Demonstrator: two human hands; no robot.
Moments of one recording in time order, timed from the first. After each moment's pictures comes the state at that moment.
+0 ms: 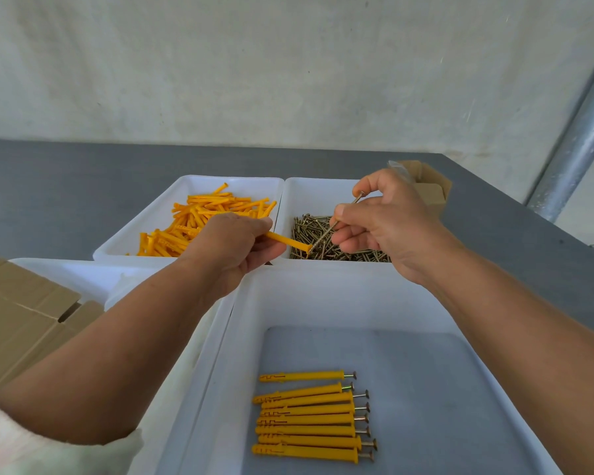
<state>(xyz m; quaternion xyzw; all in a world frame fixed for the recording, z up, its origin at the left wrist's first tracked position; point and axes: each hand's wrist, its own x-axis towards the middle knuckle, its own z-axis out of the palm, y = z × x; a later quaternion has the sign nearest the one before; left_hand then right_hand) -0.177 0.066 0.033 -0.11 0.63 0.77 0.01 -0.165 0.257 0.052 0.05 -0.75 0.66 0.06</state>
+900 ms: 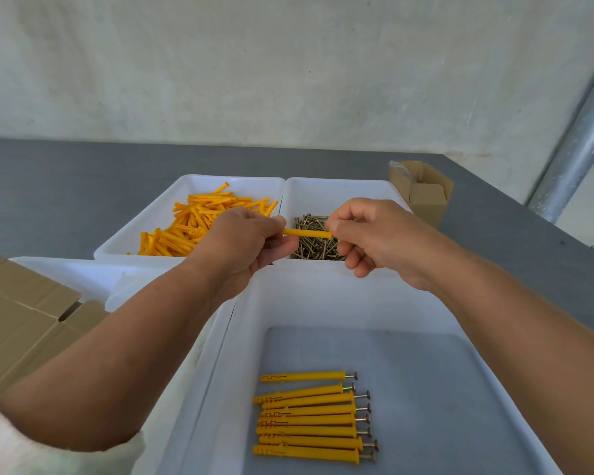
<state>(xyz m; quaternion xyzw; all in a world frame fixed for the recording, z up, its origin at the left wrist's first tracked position) -0.172 0.073 0.035 -0.07 0.65 0.76 0.01 -0.163 0.260 0.048 0.07 -0.86 0.51 -0.03</state>
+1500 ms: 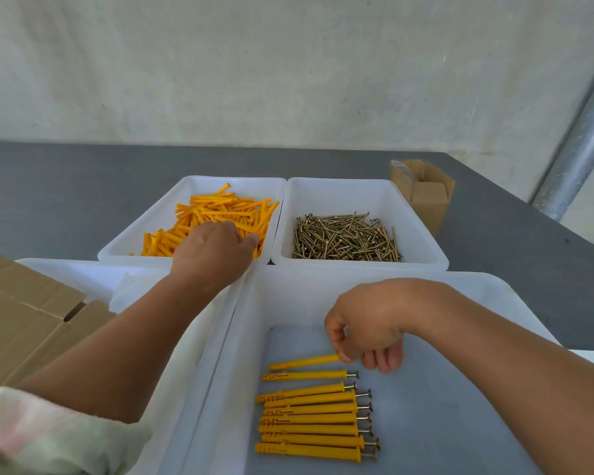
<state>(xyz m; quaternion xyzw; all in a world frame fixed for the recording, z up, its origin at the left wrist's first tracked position) -0.194 0.033 0.004 -0.04 0.97 0.17 -0.17 -0.141 0.245 0.016 0.15 -0.91 0.06 -0.38</state>
